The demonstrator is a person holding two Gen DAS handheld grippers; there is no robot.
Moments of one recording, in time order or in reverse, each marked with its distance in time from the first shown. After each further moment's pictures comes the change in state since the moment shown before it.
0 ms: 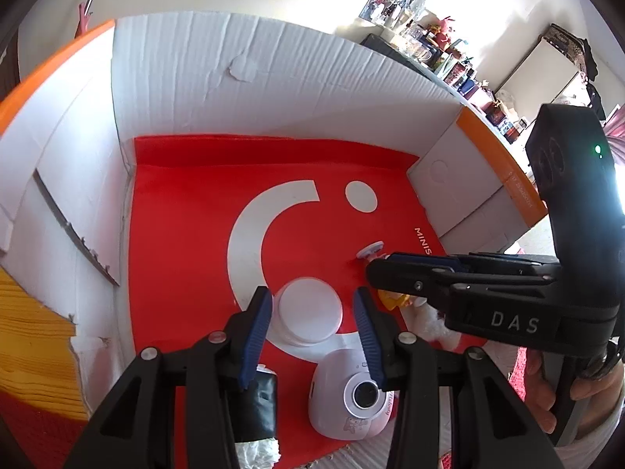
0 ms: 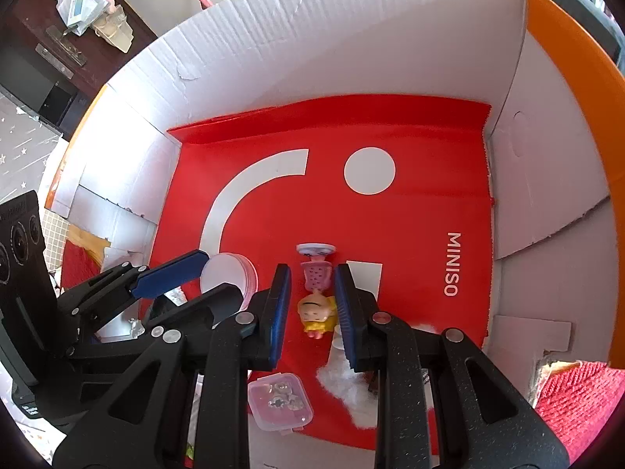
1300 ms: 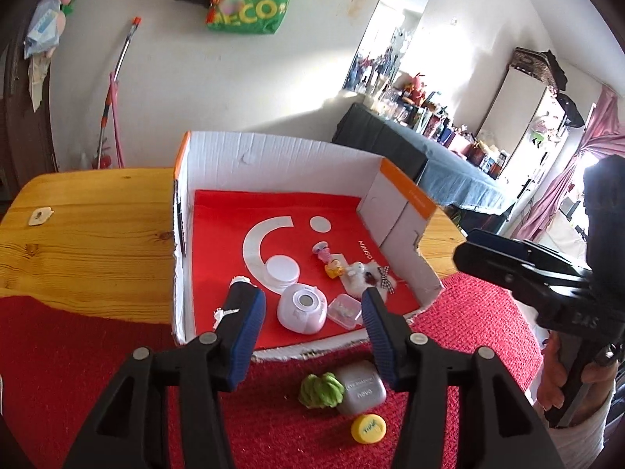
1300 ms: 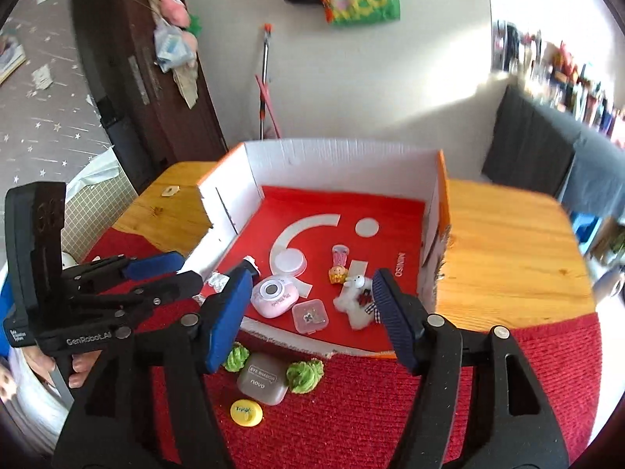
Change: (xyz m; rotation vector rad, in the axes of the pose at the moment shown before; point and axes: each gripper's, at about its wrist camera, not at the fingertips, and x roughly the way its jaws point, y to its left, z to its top) left arm -0.133 -0.043 -0.079 0.061 -0.296 0.046; right arm -0.145 0.040 -0.125 -0.252 -0.486 -0.029
